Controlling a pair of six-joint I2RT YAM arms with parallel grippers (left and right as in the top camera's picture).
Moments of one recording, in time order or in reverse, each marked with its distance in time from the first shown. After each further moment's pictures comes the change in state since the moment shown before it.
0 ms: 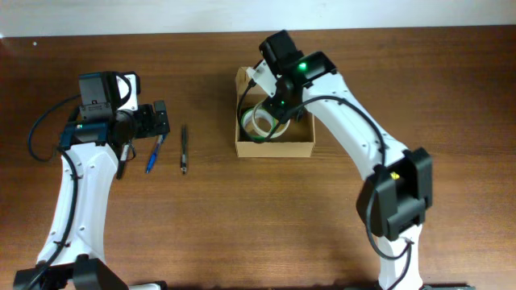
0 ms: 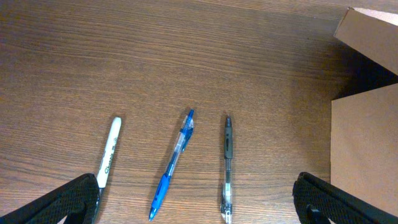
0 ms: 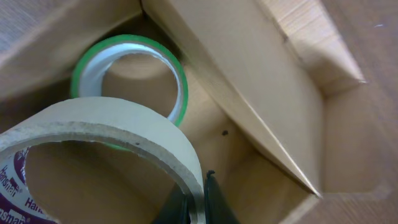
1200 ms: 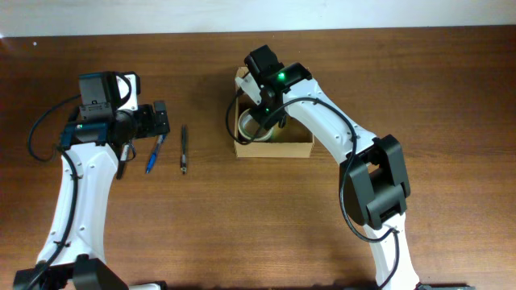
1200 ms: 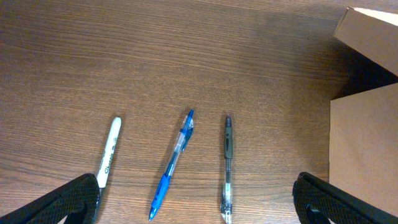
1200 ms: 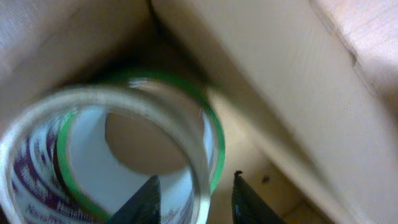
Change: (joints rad) left arm 0.000 0.000 0.000 0.000 0.000 0.000; right arm 0.035 0.123 0.002 0.084 -0.032 0.078
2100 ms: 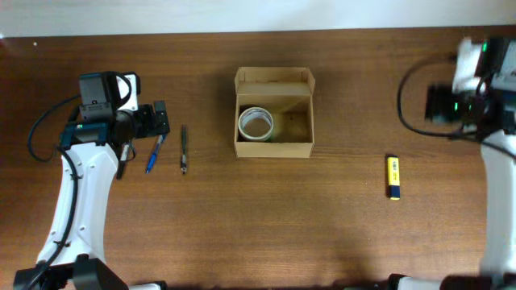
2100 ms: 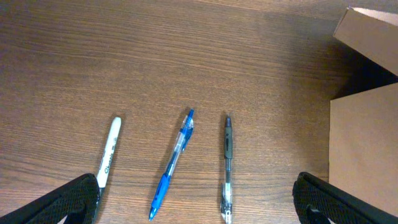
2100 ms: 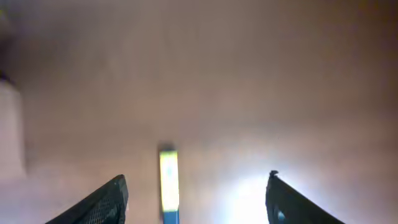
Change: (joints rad) left arm 0.000 0.000 0.000 0.000 0.000 0.000; right arm -0.776 -0.774 -0.491 -0.053 0.005 0.186
